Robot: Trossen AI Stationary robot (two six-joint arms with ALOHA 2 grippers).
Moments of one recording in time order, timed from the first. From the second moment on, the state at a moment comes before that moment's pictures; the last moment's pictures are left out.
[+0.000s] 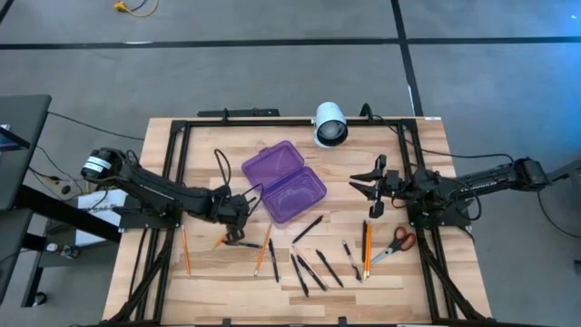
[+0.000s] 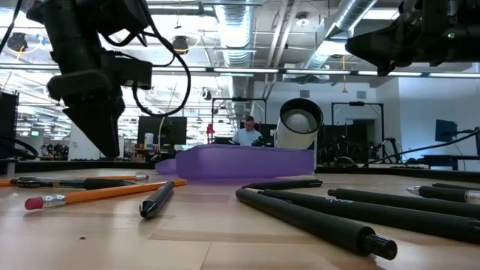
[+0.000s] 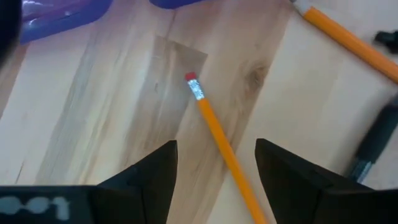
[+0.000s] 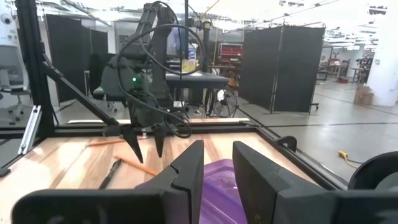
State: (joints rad) left arm -0.25 1.41 0.72 -0.56 -0.25 -0.57; right arm 0.09 0.64 0.12 0.61 0.24 -0.10
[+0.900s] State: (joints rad) left arm -0.29 1.56 0.66 -0.51 -0.21 -0.73; right arm 0.08 0.64 0.12 0.58 0.24 -0.11
